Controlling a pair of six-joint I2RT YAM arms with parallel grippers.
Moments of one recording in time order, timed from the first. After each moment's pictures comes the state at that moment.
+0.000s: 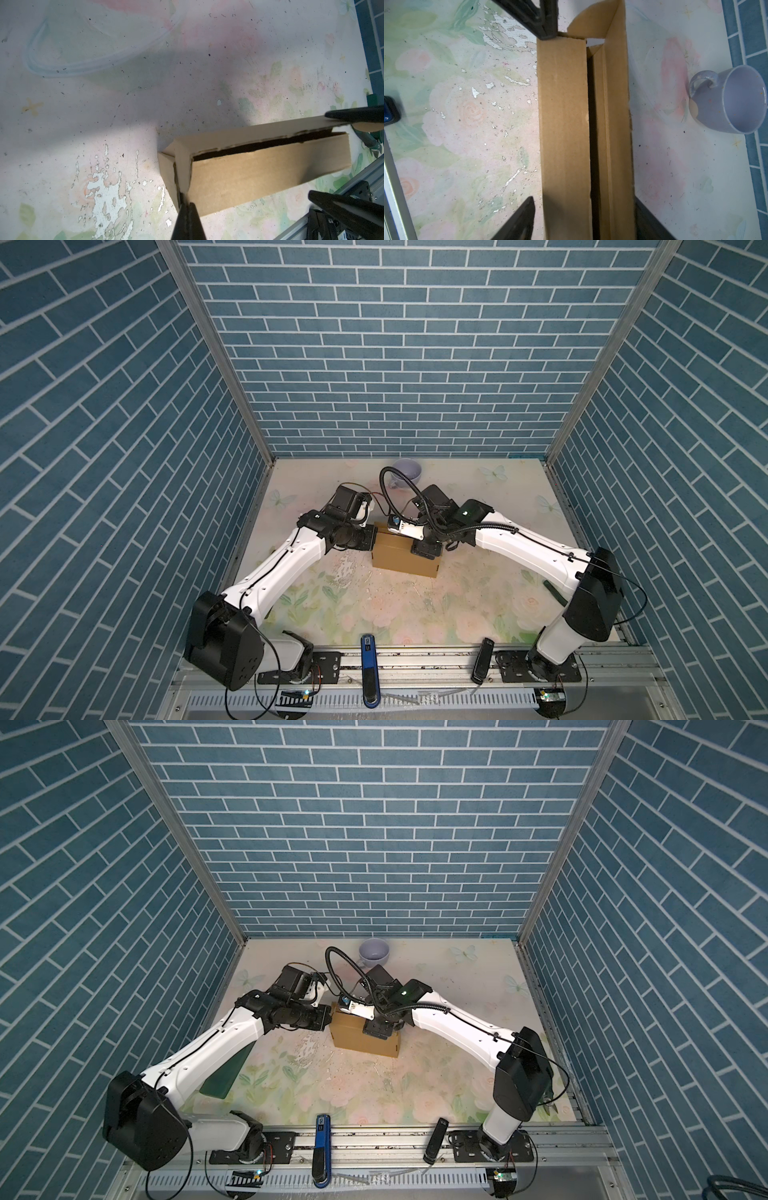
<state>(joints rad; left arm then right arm) -0.46 1.35 1.08 -0.77 0.21 -0.28 0.91 1.66 1.45 -0.83 -0.03 -0.56</state>
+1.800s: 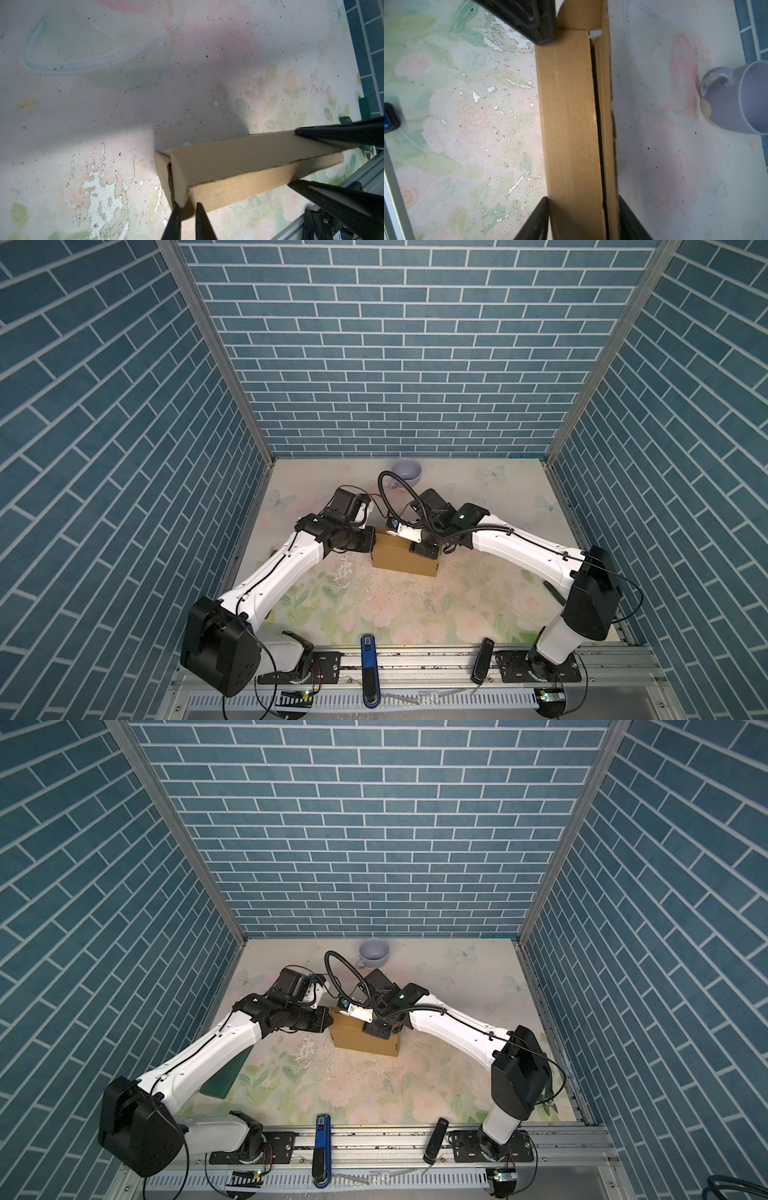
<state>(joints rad) -0.46 1.31 1.05 -0.74 0.22 -0.30 0.92 1.67 1.41 -0.78 -0.04 -0.53</state>
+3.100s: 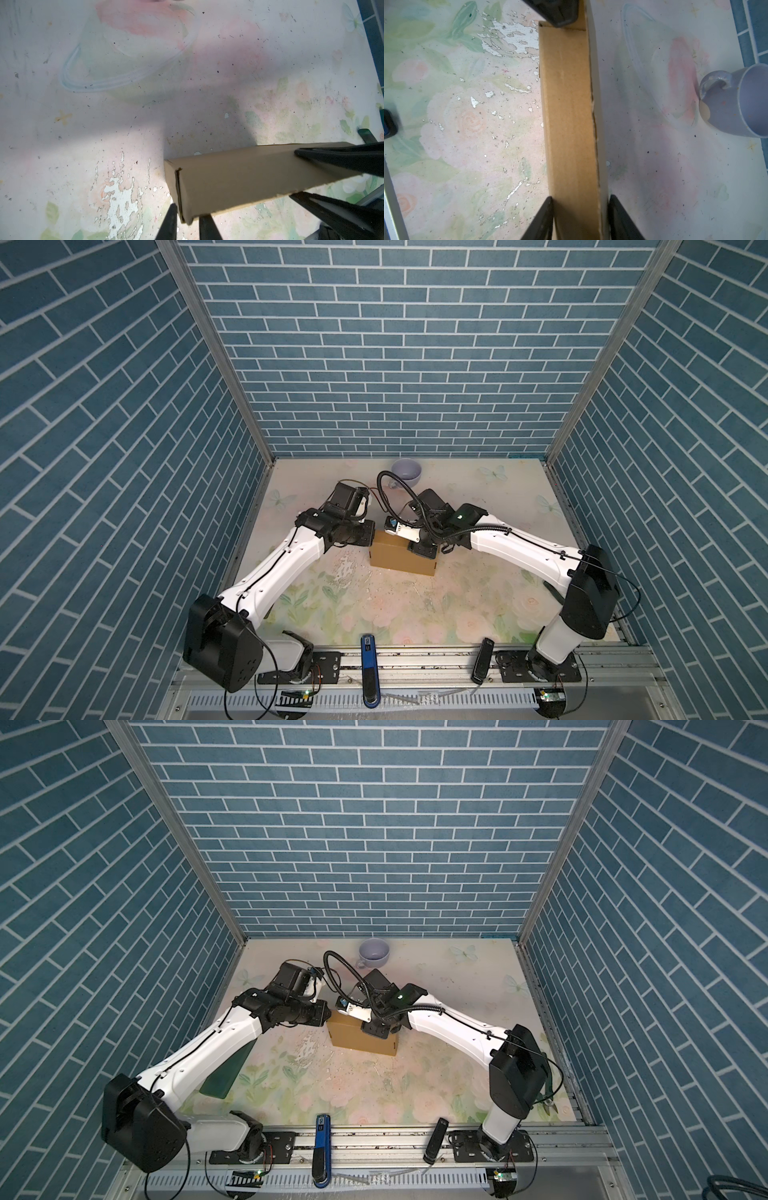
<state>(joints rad) -0.47 1.34 1.11 -0.76 0.15 -0.29 0.92 1.68 1.41 -0.75 -0.05 -0.52</state>
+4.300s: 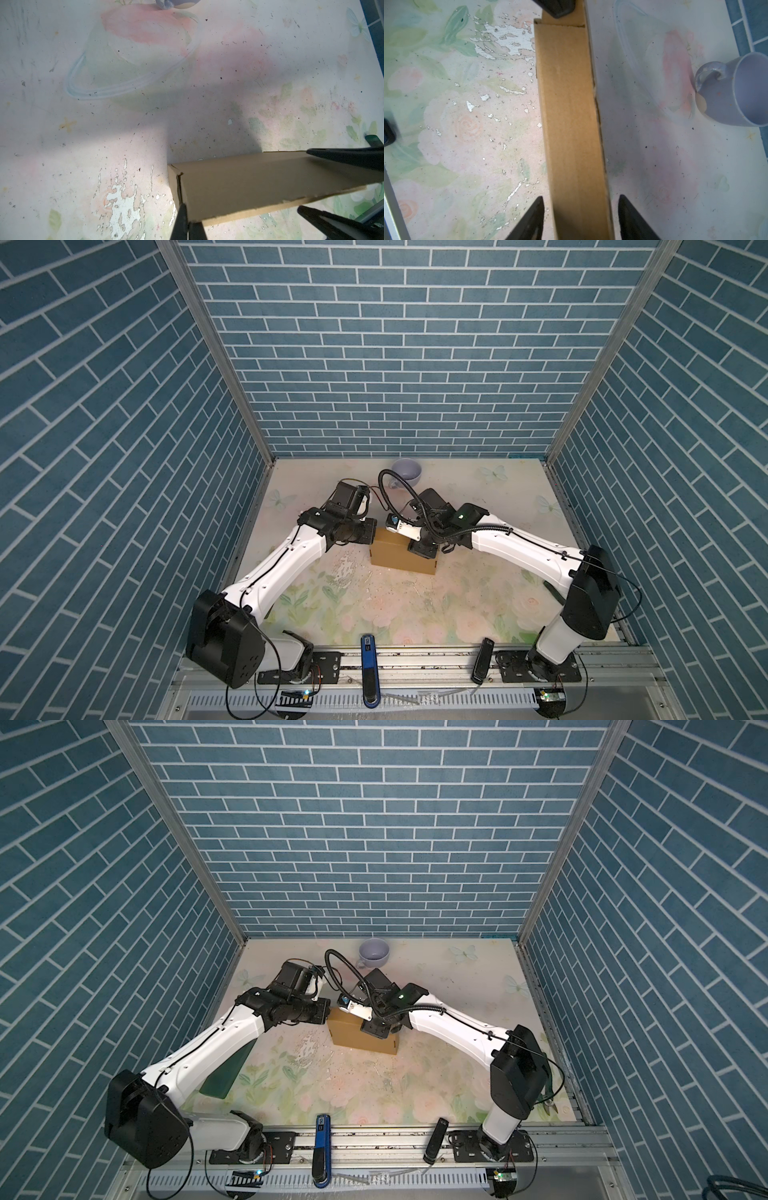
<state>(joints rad) -0.47 1.36 1.11 -0.73 0.13 -0.29 0.92 1.66 1.41 -0.75 -0.03 -0.47</state>
